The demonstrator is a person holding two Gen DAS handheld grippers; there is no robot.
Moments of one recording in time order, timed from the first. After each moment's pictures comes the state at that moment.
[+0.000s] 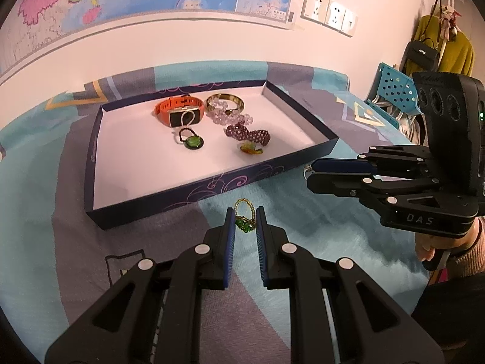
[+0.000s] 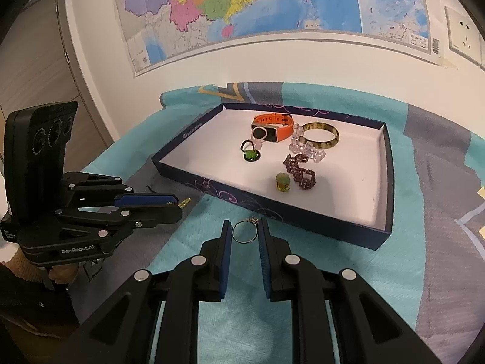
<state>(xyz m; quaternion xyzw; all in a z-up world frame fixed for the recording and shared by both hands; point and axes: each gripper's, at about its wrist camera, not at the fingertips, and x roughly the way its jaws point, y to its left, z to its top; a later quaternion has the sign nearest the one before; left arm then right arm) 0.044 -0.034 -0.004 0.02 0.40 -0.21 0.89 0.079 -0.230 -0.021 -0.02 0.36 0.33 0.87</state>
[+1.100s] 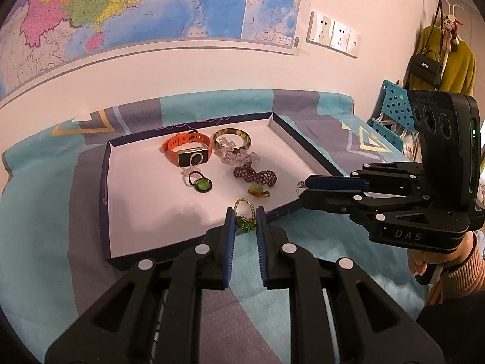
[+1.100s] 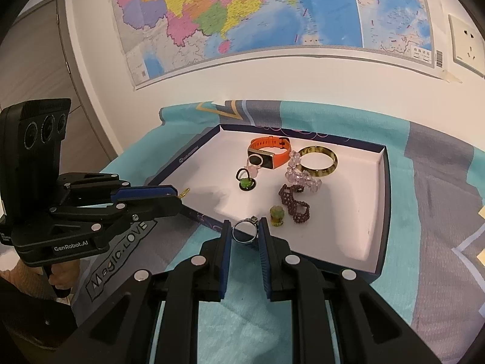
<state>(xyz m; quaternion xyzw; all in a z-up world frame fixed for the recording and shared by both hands) 0.066 -0.034 0.023 0.01 0.37 -0.20 0.91 0.101 -0.227 -0.004 -0.01 0.34 0.34 0.88</state>
